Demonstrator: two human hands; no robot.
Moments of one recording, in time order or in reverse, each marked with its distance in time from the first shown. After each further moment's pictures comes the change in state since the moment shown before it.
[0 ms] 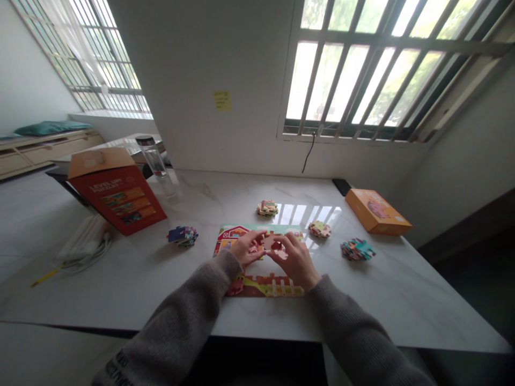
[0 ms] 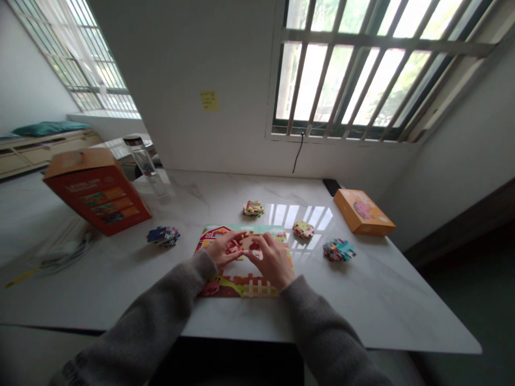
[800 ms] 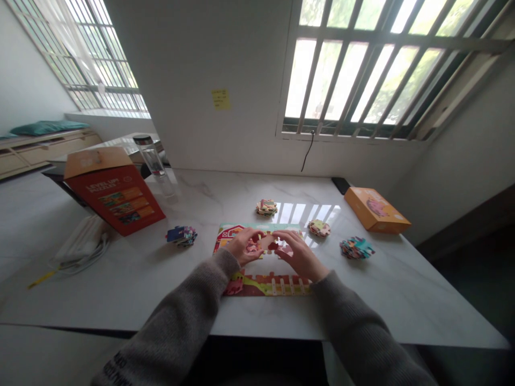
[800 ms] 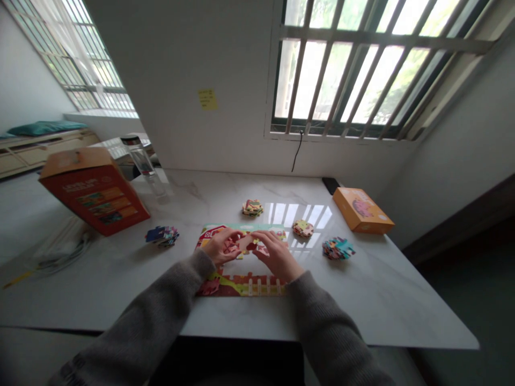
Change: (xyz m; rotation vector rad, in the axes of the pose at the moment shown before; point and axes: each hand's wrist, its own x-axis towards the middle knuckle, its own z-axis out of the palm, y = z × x) left_hand 0.002 0.006 -0.010 0.171 0.022 0.087; right_hand 0.004 0.025 -0.011 0.286 -0.150 -0.086
